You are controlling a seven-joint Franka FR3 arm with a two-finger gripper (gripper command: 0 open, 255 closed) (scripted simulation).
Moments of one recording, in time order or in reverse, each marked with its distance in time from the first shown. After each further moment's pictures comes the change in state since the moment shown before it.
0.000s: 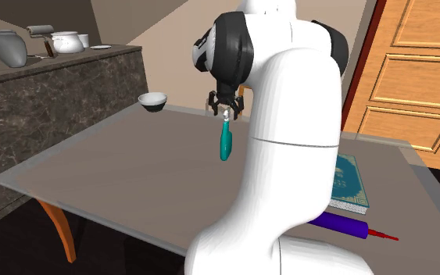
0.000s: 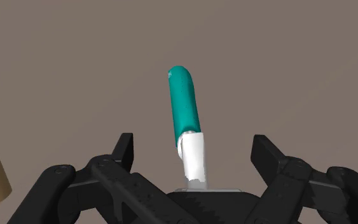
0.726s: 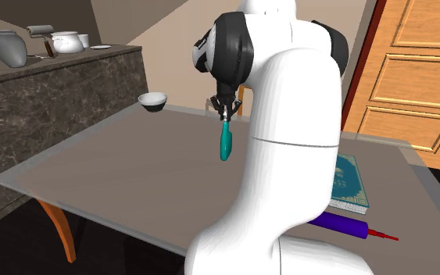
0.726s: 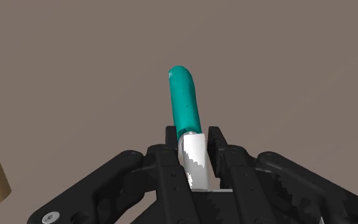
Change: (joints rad) arm -0.001 0.001 0.000 -0.004 -0.001 0.006 0.000
